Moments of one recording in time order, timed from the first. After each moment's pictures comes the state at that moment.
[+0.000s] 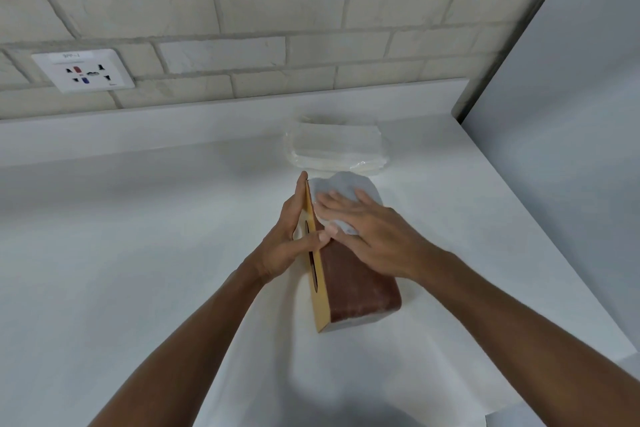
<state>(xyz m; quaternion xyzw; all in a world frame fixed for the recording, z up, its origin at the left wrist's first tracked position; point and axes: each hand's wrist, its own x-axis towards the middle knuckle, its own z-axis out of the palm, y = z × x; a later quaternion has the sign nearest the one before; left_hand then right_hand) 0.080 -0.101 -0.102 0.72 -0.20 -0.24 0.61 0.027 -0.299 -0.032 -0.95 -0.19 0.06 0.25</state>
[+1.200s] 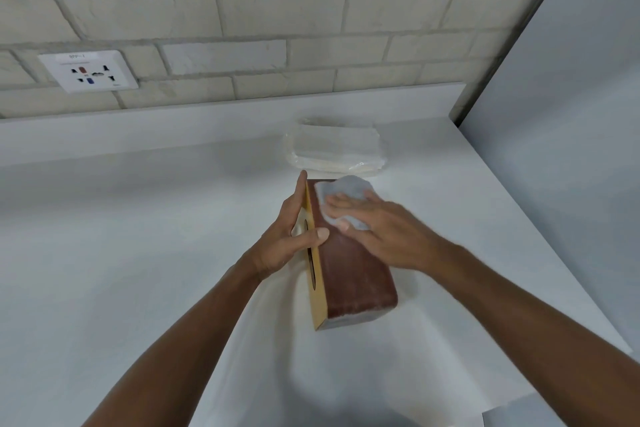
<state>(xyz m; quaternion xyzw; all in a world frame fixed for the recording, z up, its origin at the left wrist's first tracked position) 0.081 -0.100 -0.094 0.72 -0.20 -0.25 0.62 0.028 -0.313 -0.025 -0.95 -0.17 0.08 0.24</state>
